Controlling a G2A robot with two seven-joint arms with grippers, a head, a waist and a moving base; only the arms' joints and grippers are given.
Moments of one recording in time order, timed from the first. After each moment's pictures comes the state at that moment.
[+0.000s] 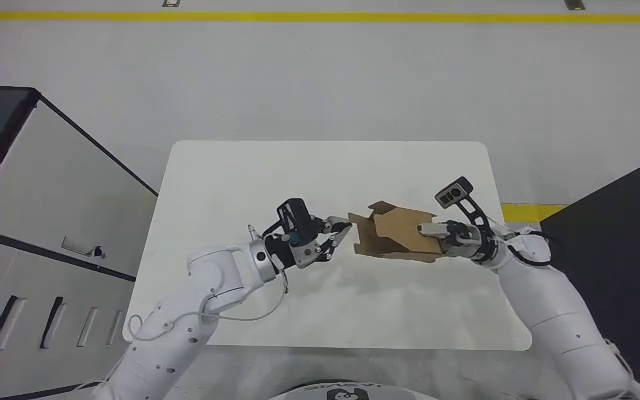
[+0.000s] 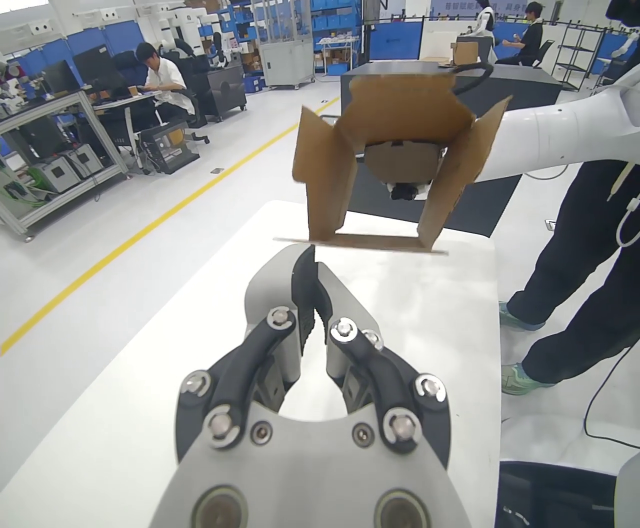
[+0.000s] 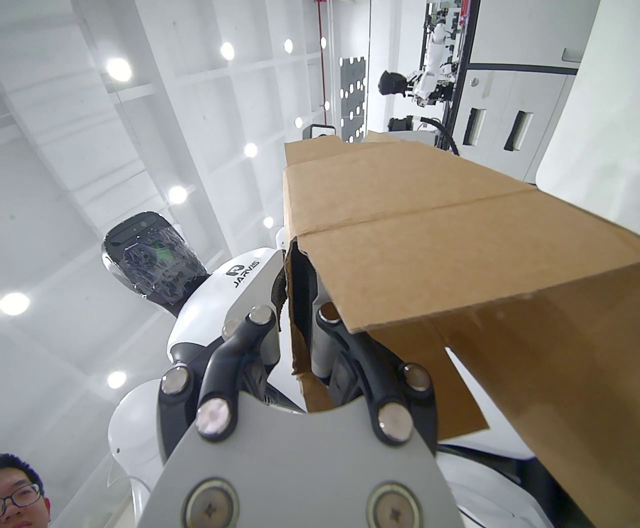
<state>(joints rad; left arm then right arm) 1.47 -1.10 -1.10 -1.95 1.26 -0.60 -0.06 -1.32 -0.97 1.22 -1.32 1.07 -0.23 1.54</state>
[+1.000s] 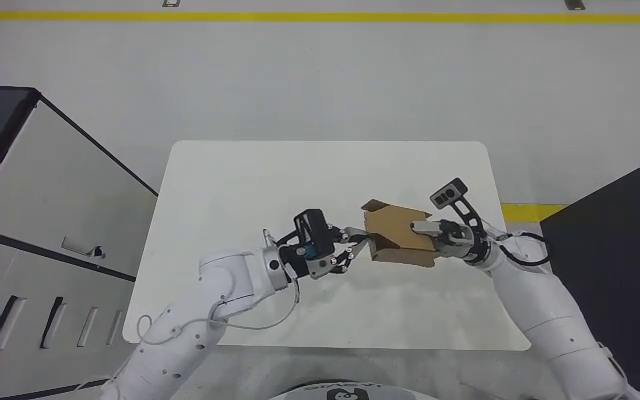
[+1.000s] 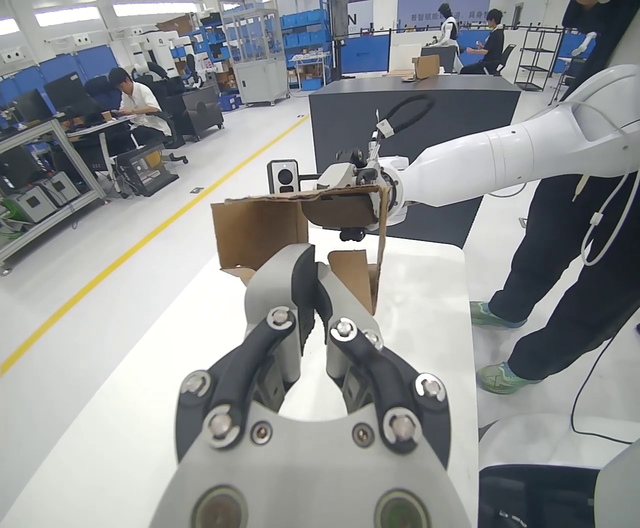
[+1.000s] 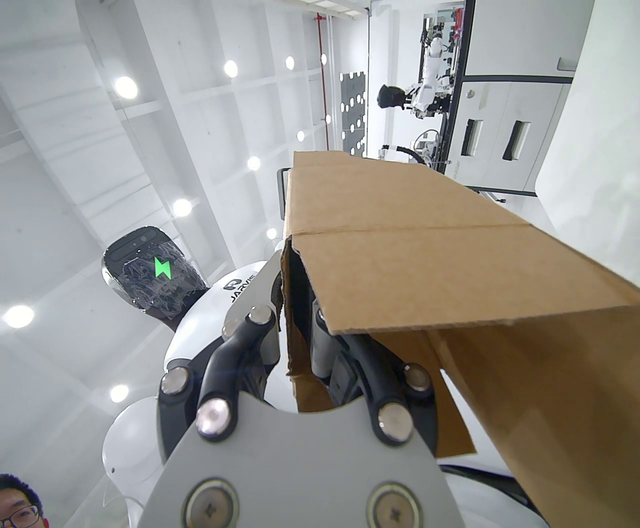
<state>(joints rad) 1.45 -1.10 -1.04 -2.00 1.27 -0.61 -0.07 -1.34 -1.00 1.24 -1.35 1.05 -0.22 1.47</state>
